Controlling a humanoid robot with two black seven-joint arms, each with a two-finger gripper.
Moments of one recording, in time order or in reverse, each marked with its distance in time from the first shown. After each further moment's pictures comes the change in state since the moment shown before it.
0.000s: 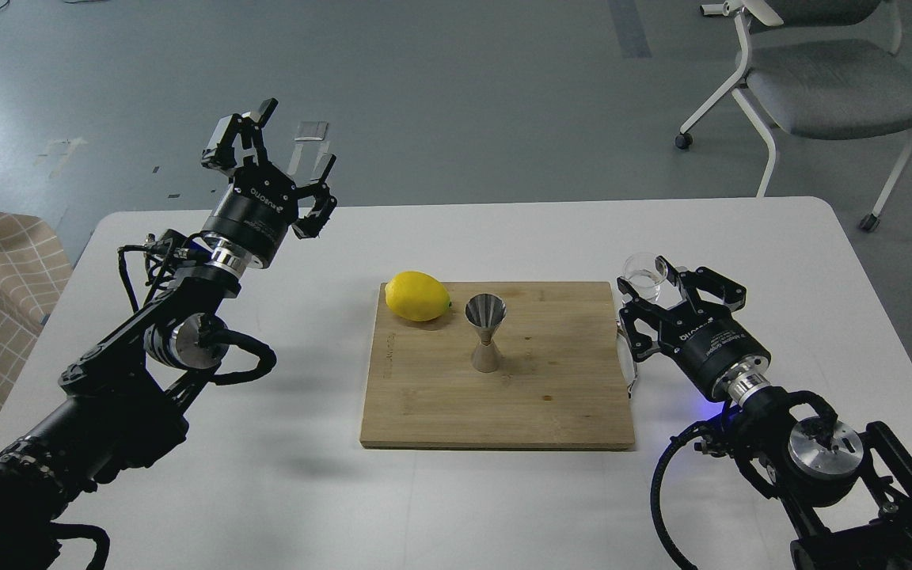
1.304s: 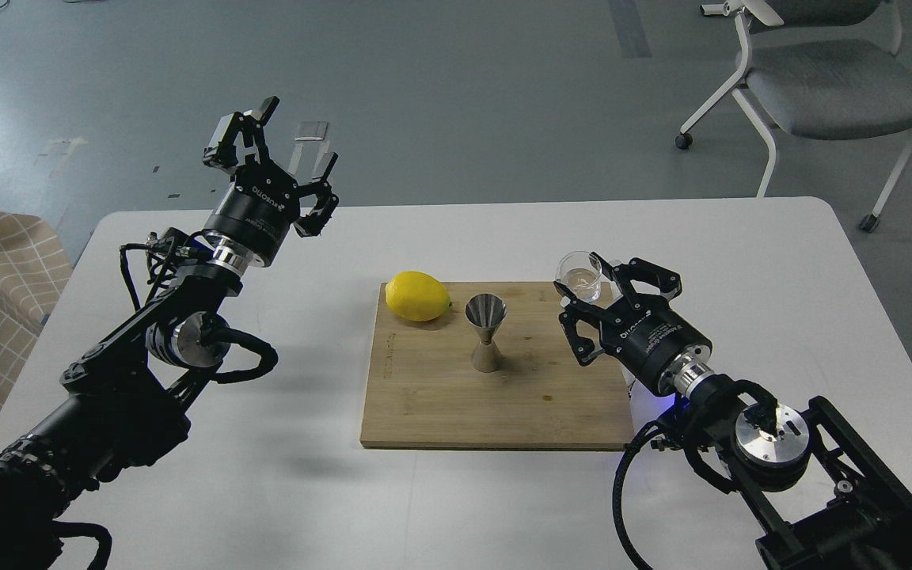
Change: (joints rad) left arm -0.004 -0.005 -0.002 0.000 0.000 -0.002 0.000; right arm 0.062 0.000 -0.161 0.058 -0.054 -0.079 0.042
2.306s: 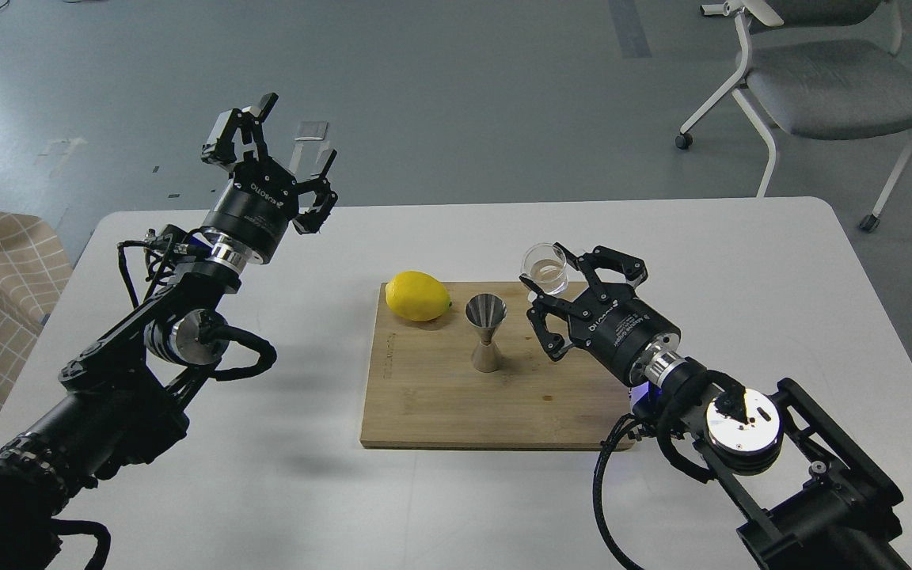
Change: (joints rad) left arm -0.005 0.003 0.000 0.000 0.000 0.000 0.000; right arm 0.070 0.000 -0.086 -0.005 -0.020 -0.002 0.018
